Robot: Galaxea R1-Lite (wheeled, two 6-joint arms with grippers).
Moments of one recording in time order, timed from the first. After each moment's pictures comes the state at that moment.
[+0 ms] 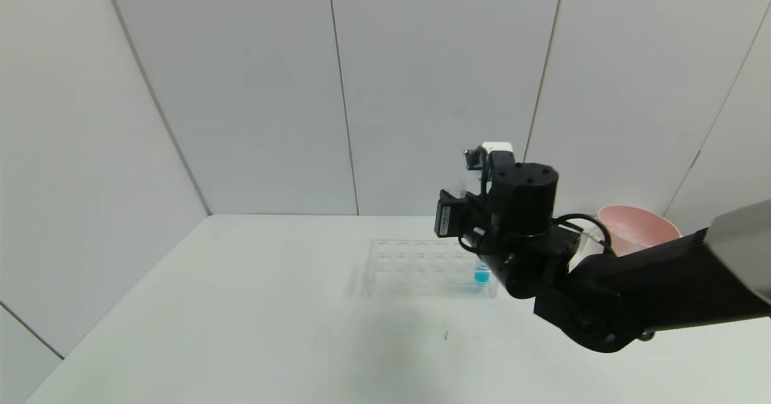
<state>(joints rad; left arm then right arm) 0.00 0.00 0.00 0.00 0.00 0.00 0.67 2.04 -1.15 -0.81 -0.44 0.18</state>
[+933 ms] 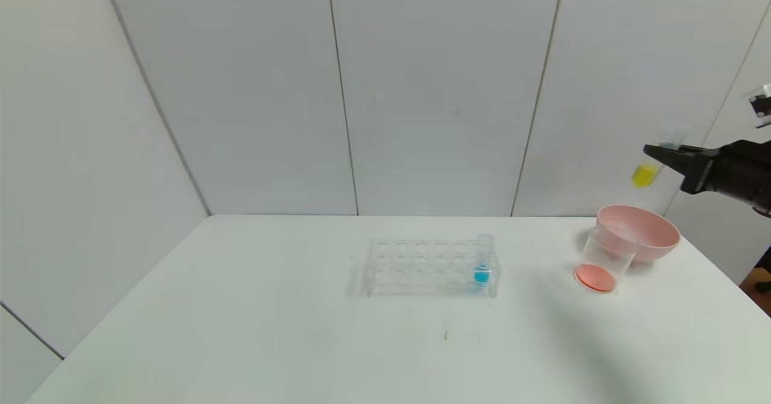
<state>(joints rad) 0.00 0.00 0.00 0.00 0.00 0.00 -0.27 1.76 -0.97 -0.77 0.63 -0.07</state>
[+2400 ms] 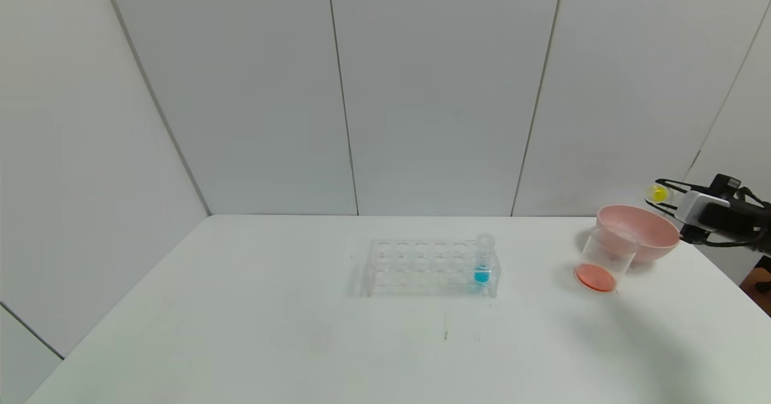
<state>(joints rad) 0.00 0.00 0.00 0.00 0.00 0.00 -0.37 1.99 -0.89 -0.99 0.73 -1.32</state>
